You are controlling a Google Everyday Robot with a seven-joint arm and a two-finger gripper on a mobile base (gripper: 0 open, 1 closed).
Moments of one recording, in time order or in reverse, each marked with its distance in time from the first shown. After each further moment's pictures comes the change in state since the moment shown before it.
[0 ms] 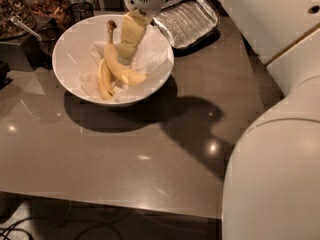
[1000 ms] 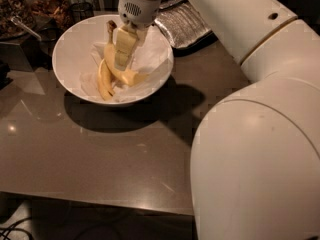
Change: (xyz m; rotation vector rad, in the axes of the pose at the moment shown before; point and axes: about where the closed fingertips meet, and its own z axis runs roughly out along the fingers) arm -0.007 -0.012 0.047 -0.086 0.030 0.096
